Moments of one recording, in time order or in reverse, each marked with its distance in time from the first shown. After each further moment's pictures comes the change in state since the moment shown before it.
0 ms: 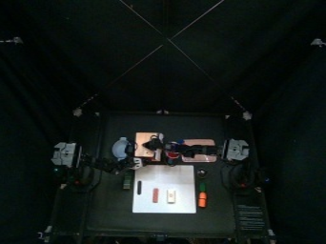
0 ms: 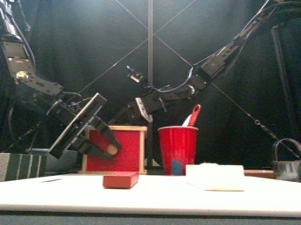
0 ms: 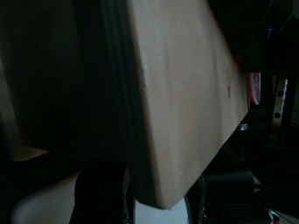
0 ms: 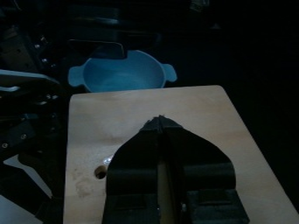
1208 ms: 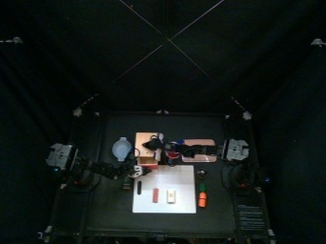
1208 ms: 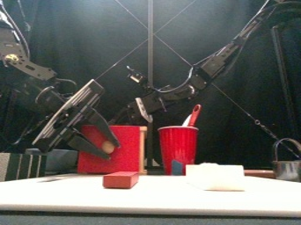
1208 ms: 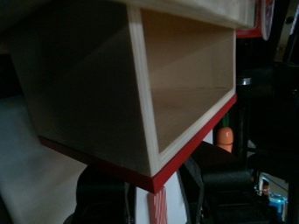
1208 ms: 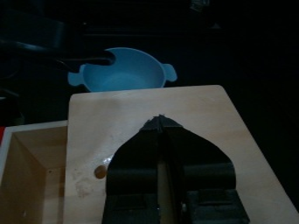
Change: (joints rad) left arm -0.158 -0.058 -0.017 -0.066 0.153 -0.011; right arm -0.003 0.002 0.000 0.000 0.000 0.000
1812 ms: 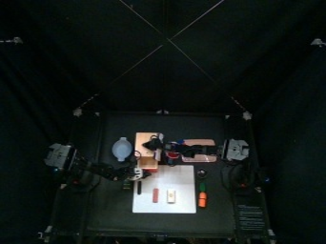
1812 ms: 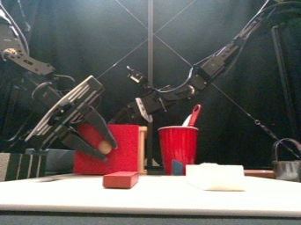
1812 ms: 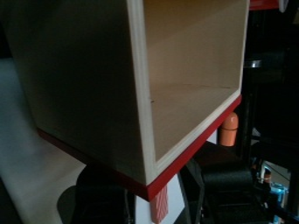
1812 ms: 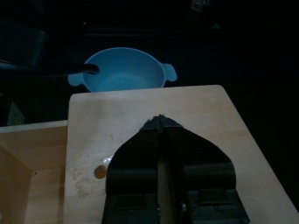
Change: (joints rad) left arm -0.029 -0.014 -0.018 -0.017 0.087 -0.003; right arm 0.000 0.000 0.000 0.000 0.000 0.000
